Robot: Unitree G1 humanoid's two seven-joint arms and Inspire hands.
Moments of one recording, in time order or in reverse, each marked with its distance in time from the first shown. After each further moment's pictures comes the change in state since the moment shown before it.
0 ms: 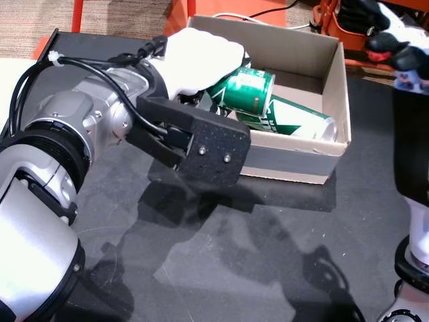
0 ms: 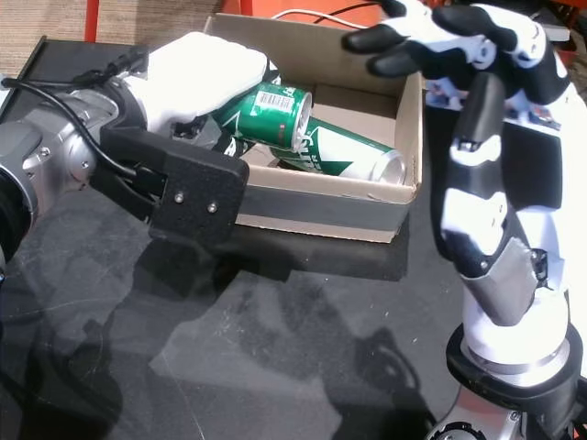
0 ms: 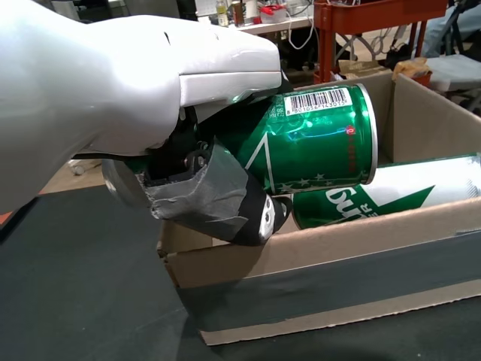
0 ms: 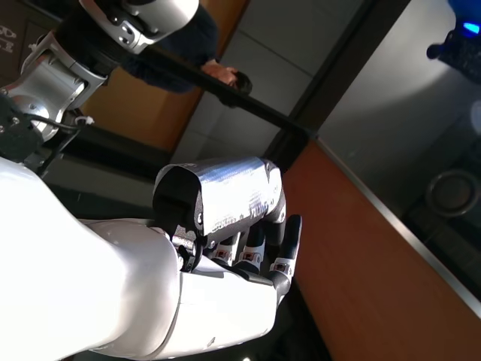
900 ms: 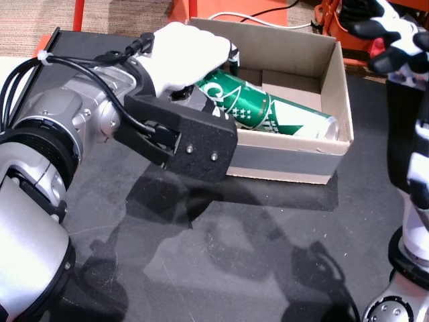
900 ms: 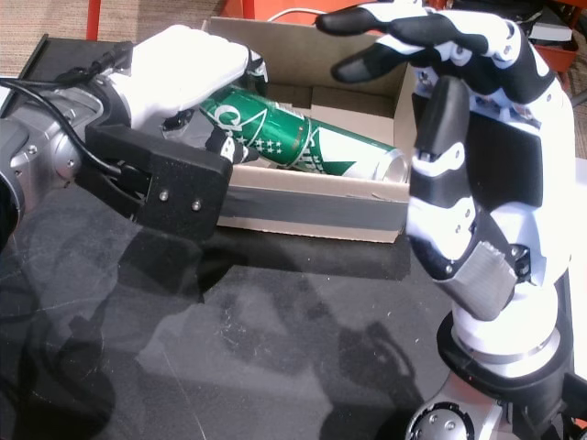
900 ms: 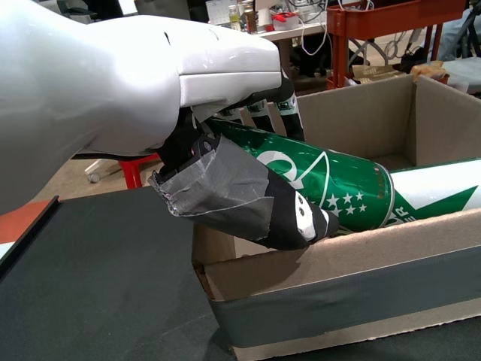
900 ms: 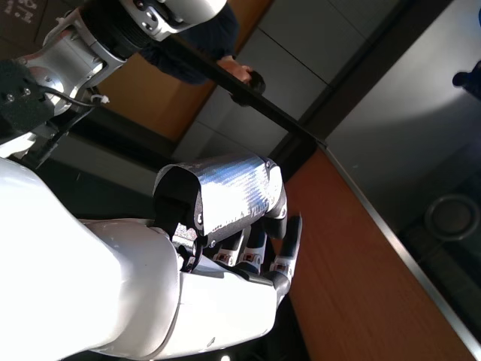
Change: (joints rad) left arm 0.001 0.036 -0.027 0.000 0.002 -0.006 0.039; right arm -0.059 0.039 -0.053 0.077 -0.072 -0.070 0.037
